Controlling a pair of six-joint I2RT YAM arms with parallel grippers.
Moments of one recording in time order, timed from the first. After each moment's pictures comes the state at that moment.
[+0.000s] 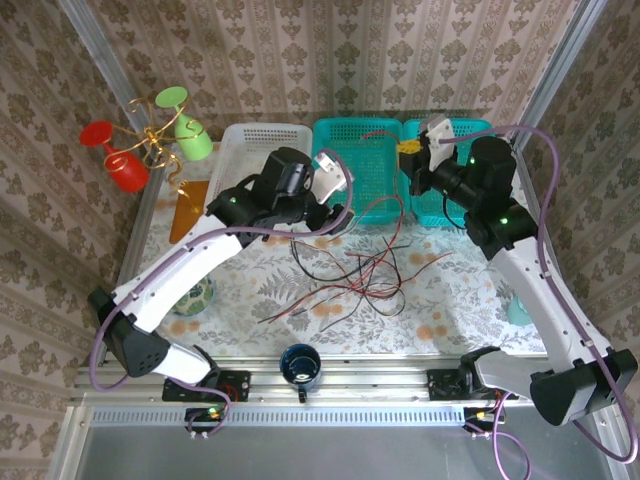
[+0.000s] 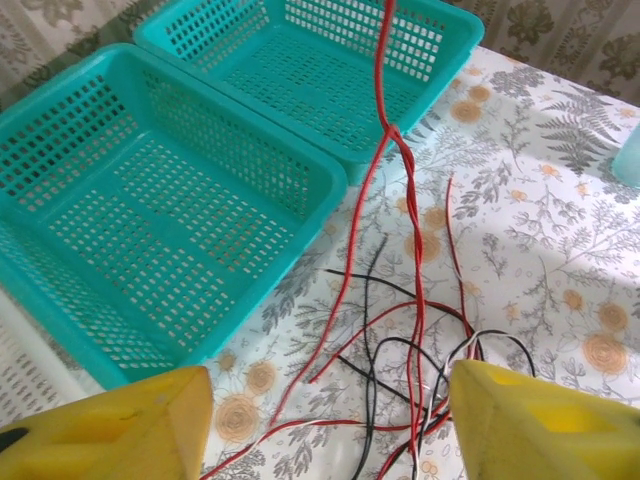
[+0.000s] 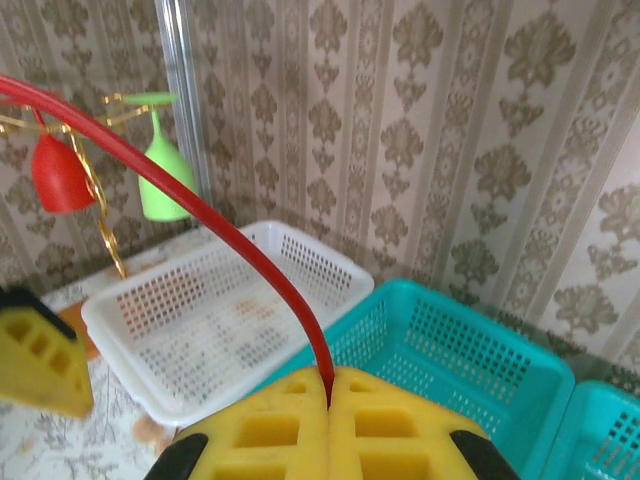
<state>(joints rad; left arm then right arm) -0.83 1.46 1.54 -0.70 0.17 0.13 0.26 1.17 1.27 -0.20 -0.35 -0.11</state>
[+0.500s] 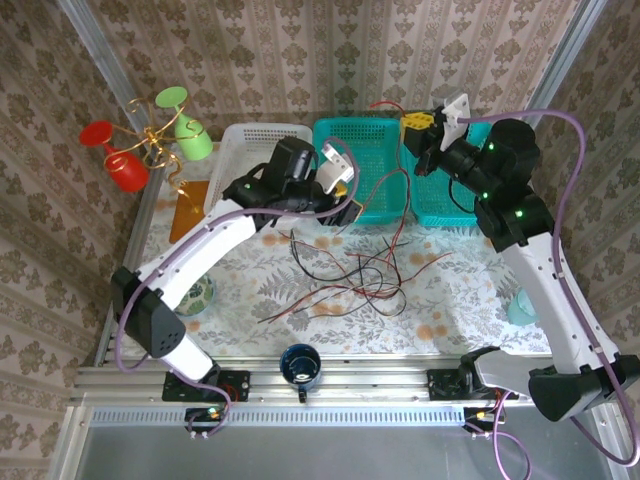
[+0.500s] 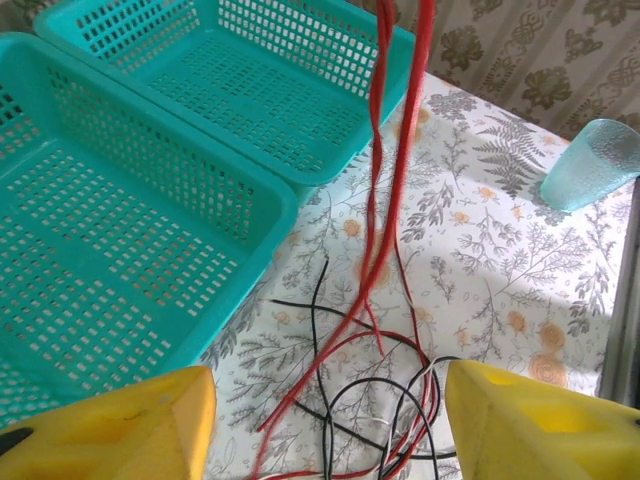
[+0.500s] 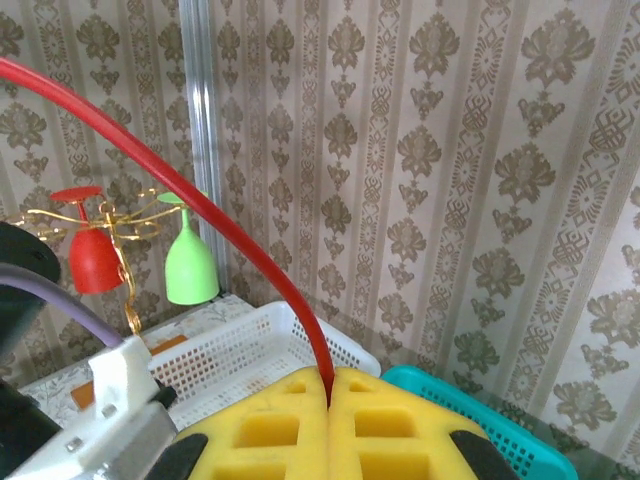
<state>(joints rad) -0.74 1.60 1.58 -0.60 0.42 0.11 0.26 1.20 1.44 -0.20 -0.38 -0.06</state>
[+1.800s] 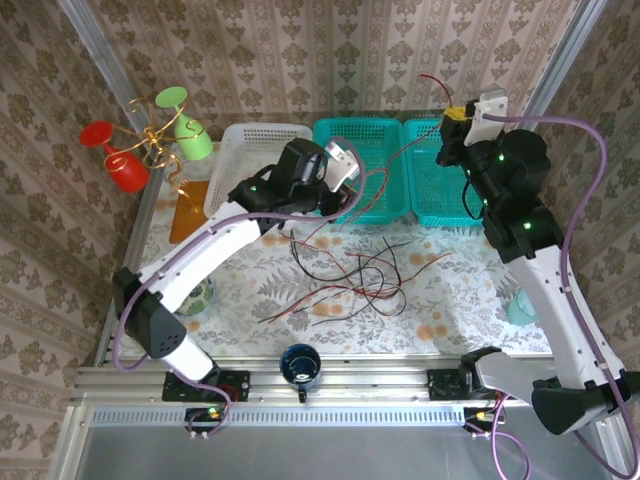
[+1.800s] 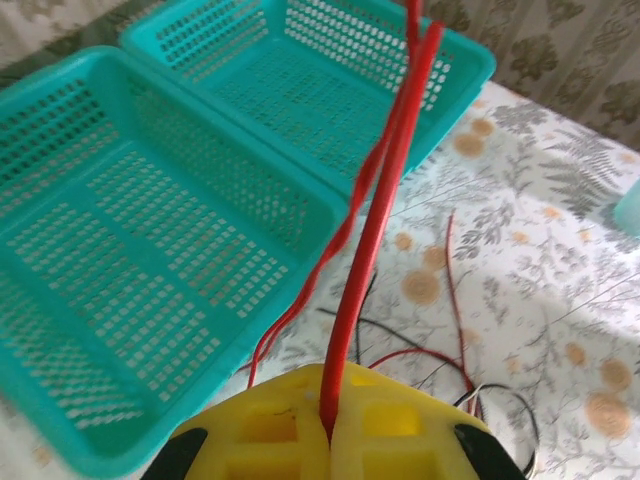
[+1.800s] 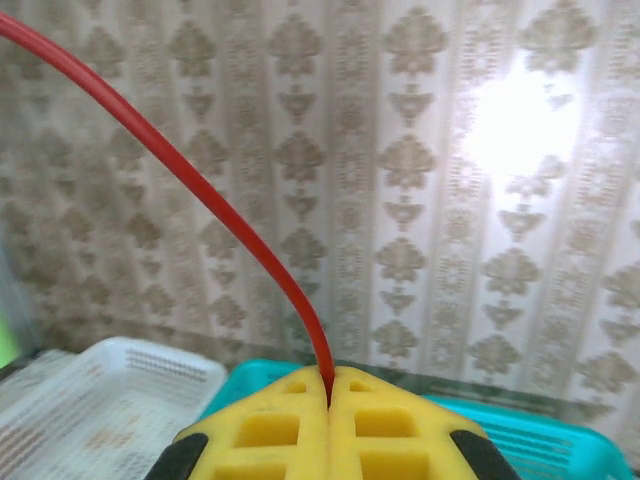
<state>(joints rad) -0.80 1.57 1.61 -0.63 0.18 0.08 0.23 1.11 1.36 -0.19 0.09 -0.01</state>
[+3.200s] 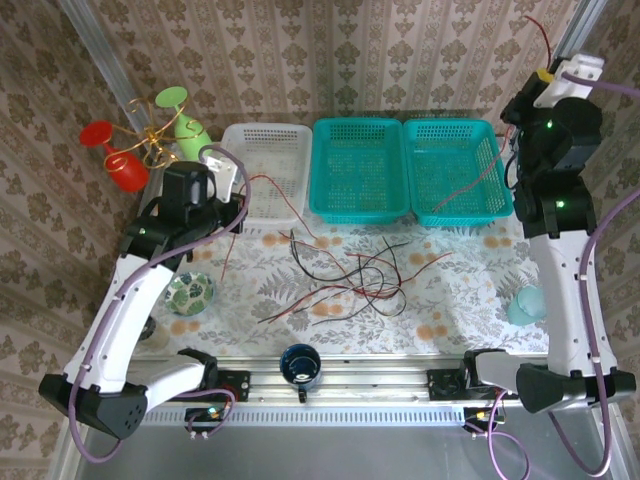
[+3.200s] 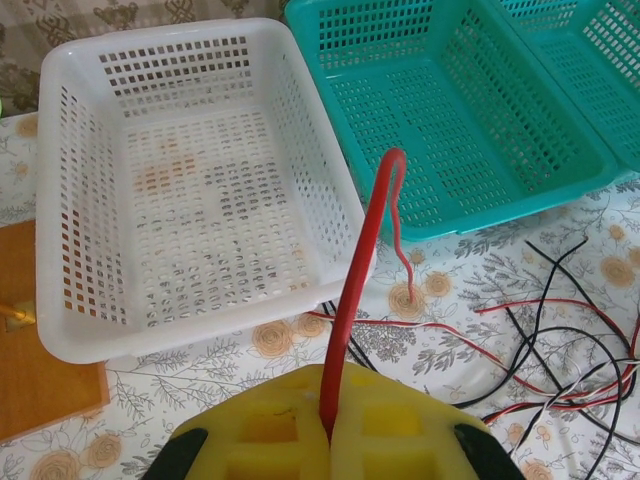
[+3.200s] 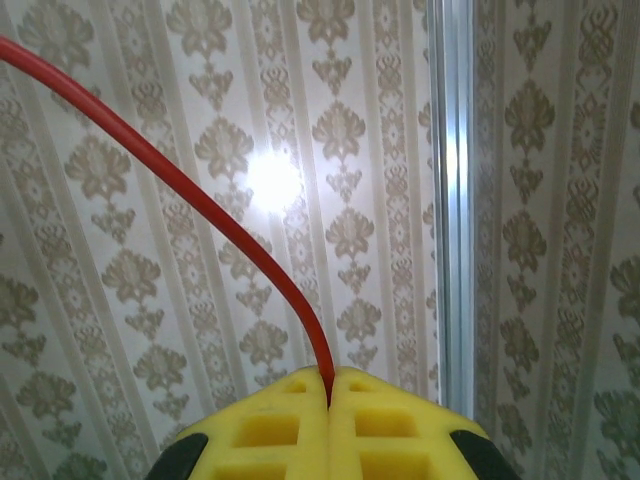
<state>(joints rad) -0.41 1.10 1.32 -0.84 0.10 -0.06 0.00 1.23 1.64 -0.24 0.35 0.06</state>
